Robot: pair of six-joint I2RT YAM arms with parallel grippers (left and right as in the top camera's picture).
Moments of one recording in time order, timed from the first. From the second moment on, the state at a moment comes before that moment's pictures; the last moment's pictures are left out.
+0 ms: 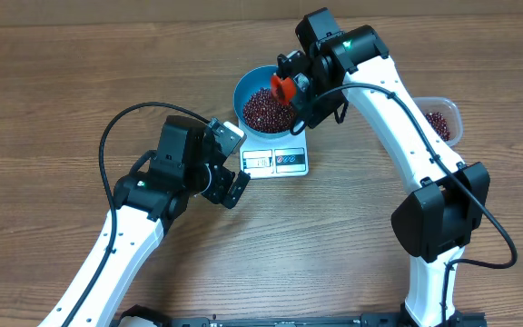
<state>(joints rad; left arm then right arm) -0.34 1.27 0.96 -0.63 0.19 0.21 0.42 2.10 2.08 -1.35 -0.14 -0.30</state>
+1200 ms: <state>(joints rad) -0.34 1.27 0.96 -0.63 0.19 0.21 0.27 2.10 2.08 -1.39 -0.46 -0.30</state>
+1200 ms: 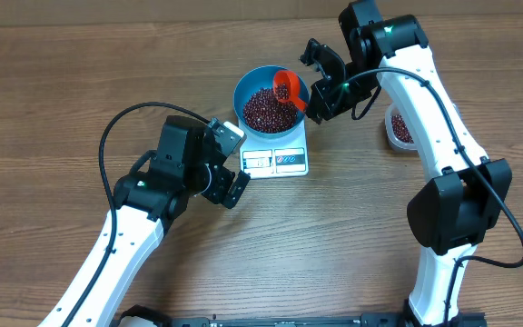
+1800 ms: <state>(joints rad) -0.34 1.27 0.96 -0.63 0.19 0.21 -0.03 1.93 2.10 -1.54 -0.65 -0.36</state>
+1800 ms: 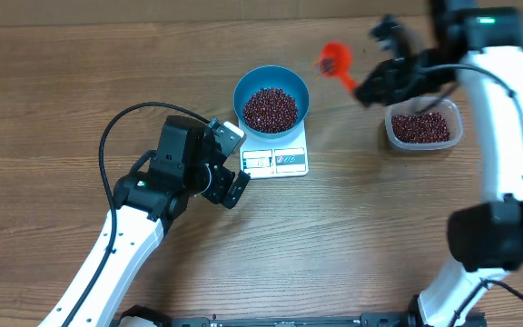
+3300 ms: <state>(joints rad) -0.34 1.27 0.96 -0.63 0.19 0.21 -0.01 1.92 1.87 -1.57 0.27 0.16</state>
